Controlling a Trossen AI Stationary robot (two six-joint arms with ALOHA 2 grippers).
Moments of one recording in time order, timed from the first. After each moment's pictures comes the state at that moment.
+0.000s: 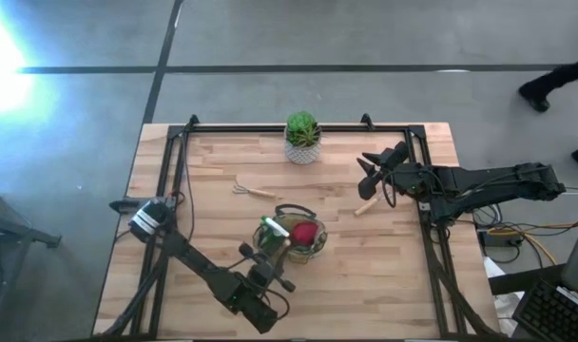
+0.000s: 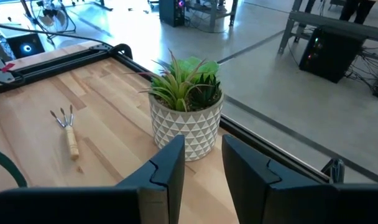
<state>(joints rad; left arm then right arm) -0.67 2.01 1.31 -0.18 -1.58 -0.77 0.03 0.86 0.67 -0.28 0.76 0.34</state>
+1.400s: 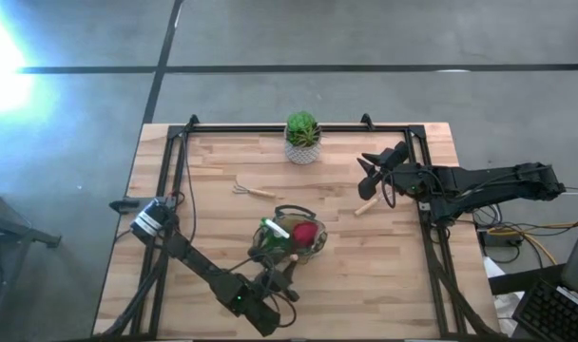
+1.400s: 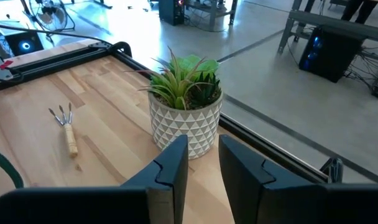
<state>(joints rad) -0.67 2.05 1.35 -0.10 -1.39 -0.51 0.03 0.86 0.67 -0.29 0.76 0.34</state>
